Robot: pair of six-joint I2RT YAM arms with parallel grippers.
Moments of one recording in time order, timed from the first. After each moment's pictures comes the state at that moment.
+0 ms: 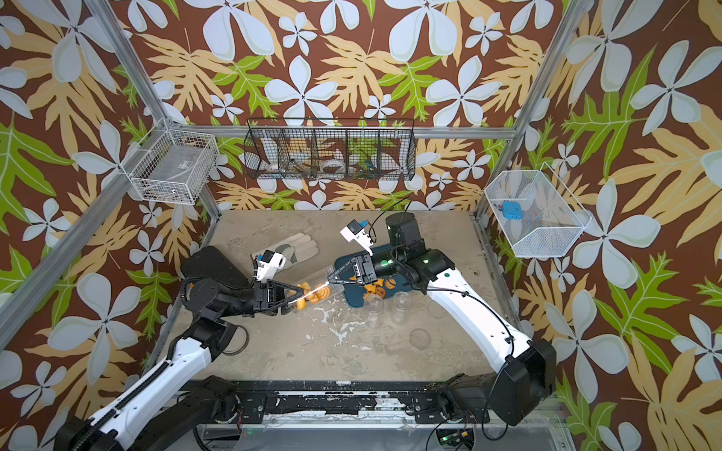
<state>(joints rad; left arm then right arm) -0.34 0.90 0.53 0.63 1.11 -1.51 0.51 1.37 1.31 -0.44 -1.24 0.48</state>
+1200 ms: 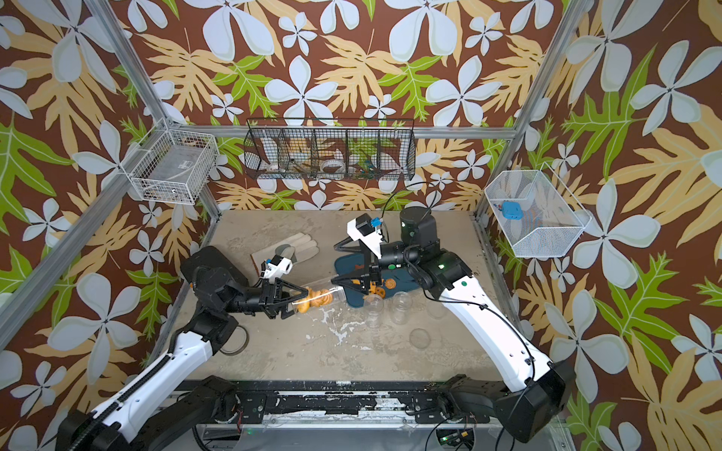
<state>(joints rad) -0.33 0.92 0.64 0.26 1.16 -1.34 0.47 1.27 1.36 -0.36 -0.99 -0.04</state>
